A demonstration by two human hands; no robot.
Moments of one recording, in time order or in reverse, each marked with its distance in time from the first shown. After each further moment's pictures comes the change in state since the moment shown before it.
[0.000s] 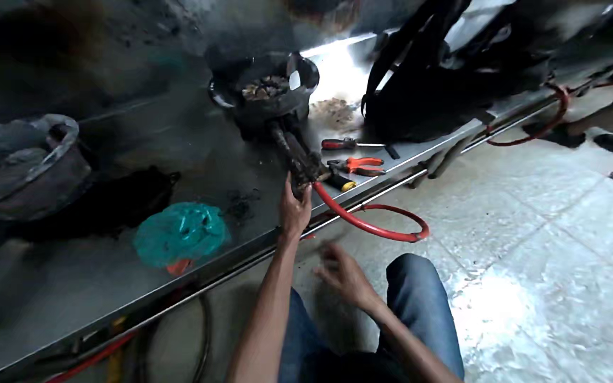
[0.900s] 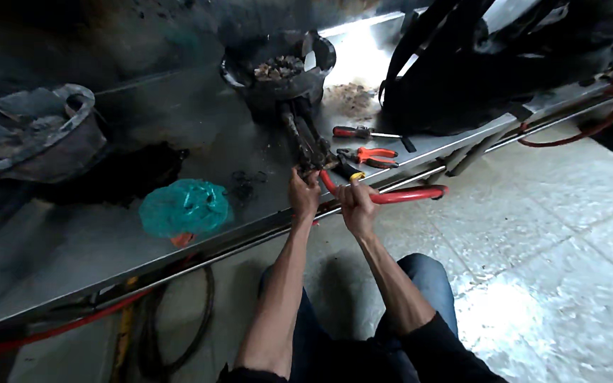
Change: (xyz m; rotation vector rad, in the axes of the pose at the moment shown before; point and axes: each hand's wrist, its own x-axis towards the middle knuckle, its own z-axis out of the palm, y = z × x) left_hand -0.003 0.024 0.015 -0.034 0.049 -0.297; right_hand 0.122 -0.004 -0.023 0.937 0.397 -0.667
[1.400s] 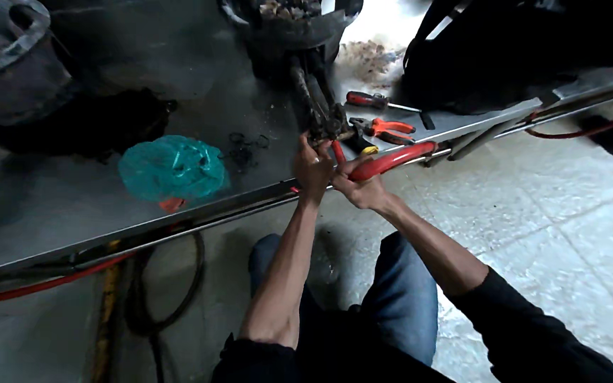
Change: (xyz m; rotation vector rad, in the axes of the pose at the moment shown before) left_hand -0.017 -0.005 0.000 0.034 0.023 0.077; right_hand 0.018 -0.035 0.007 -0.598 -0.760 0.173
